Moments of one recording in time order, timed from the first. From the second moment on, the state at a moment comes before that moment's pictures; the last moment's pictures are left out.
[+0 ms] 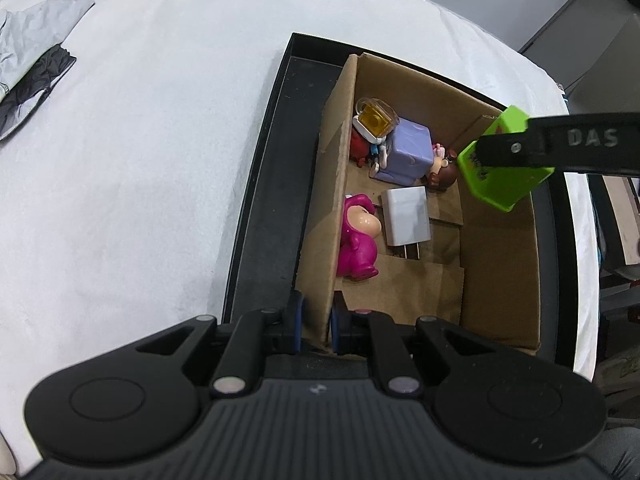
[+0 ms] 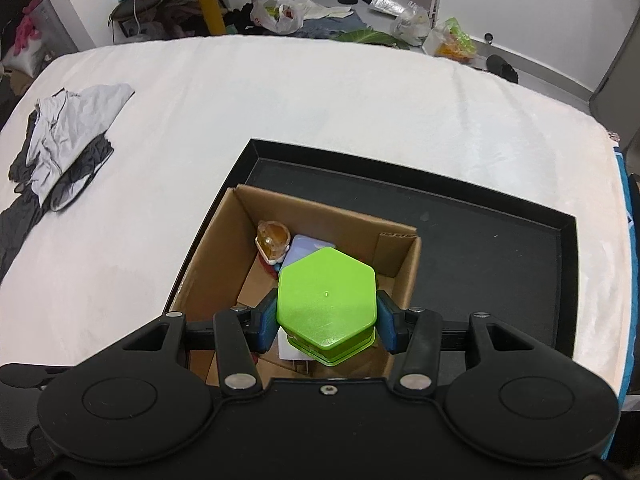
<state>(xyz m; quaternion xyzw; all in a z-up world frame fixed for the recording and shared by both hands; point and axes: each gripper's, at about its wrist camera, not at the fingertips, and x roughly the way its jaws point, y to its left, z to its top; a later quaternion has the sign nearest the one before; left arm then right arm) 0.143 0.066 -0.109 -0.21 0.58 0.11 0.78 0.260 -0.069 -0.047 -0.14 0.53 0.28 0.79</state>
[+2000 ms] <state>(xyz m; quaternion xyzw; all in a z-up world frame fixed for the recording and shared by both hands) 0.114 0.047 -0.045 -0.20 0.55 0.12 0.80 0.211 -0.184 -0.016 -0.03 0.54 0.27 0.80</state>
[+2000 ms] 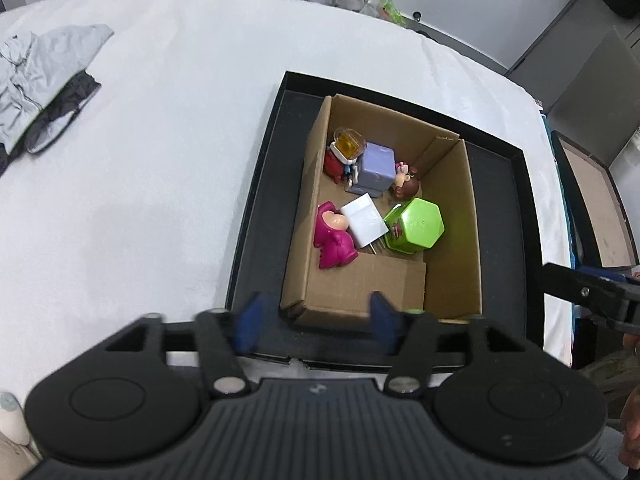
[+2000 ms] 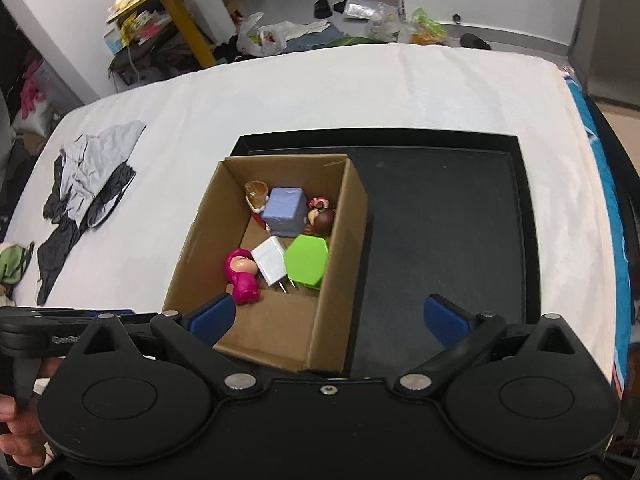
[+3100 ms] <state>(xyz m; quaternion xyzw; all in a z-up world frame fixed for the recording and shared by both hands) 0.027 -0.009 0.003 -0.12 0.52 0.10 0.84 0.112 -0.271 0.018 0.04 0.50 0.20 0.84</state>
